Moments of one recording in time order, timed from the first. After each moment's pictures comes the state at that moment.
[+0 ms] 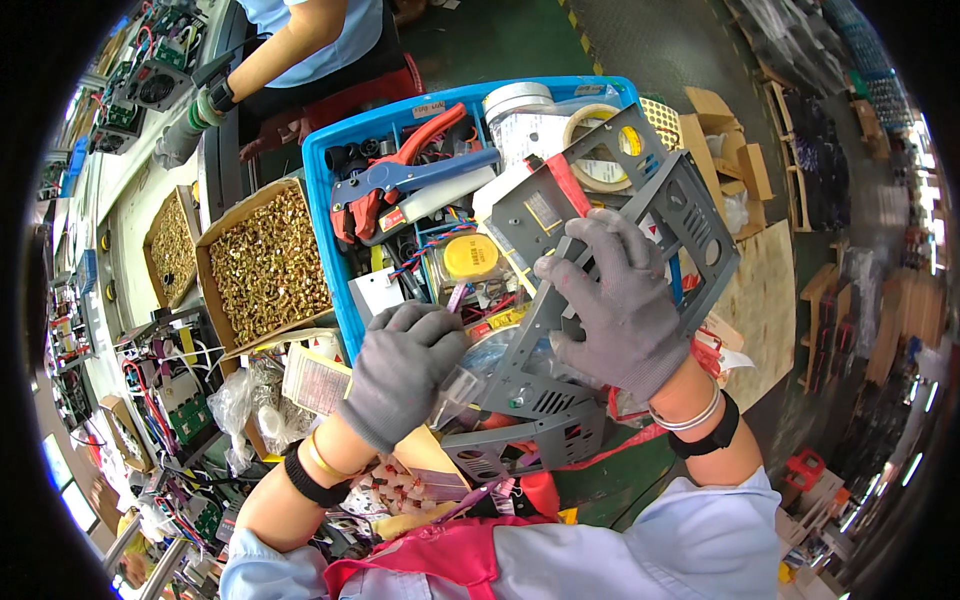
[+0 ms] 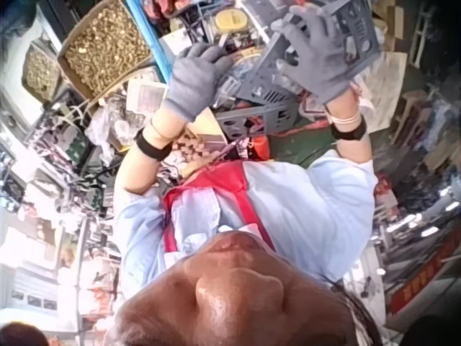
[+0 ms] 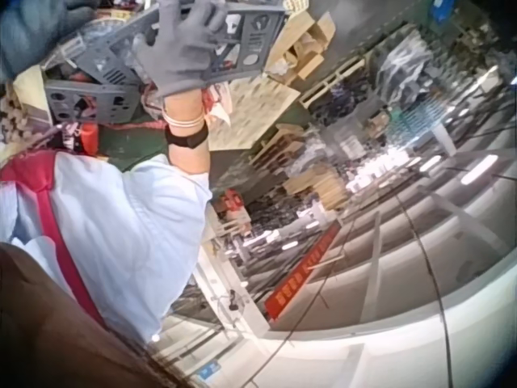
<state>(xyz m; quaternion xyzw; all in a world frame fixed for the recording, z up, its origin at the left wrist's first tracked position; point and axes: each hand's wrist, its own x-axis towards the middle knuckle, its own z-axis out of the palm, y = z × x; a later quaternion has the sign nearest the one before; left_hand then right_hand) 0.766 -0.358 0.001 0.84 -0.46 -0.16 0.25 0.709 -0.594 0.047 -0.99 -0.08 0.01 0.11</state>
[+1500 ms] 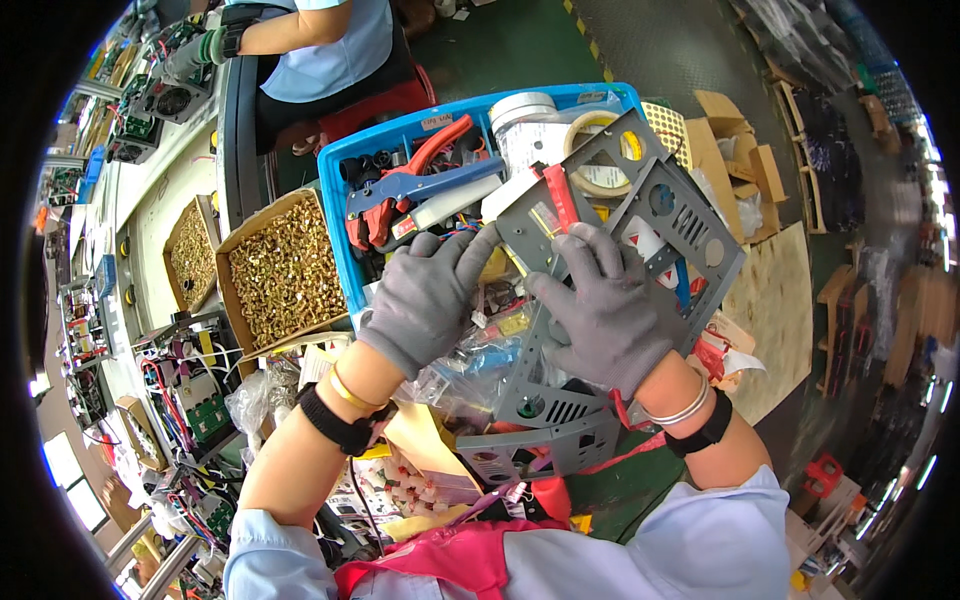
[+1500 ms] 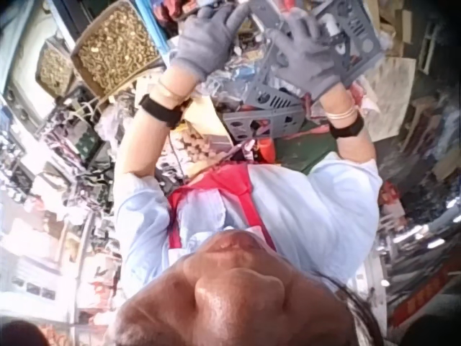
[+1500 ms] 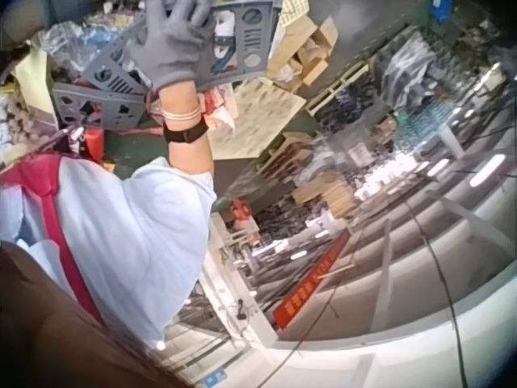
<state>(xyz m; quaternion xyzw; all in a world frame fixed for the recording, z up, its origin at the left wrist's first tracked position) 0.807 -0.398 -0.017 0.85 -0.49 0.01 0.21 0.707 -0.587 0.033 -0.99 -0.09 0.07 0.10</state>
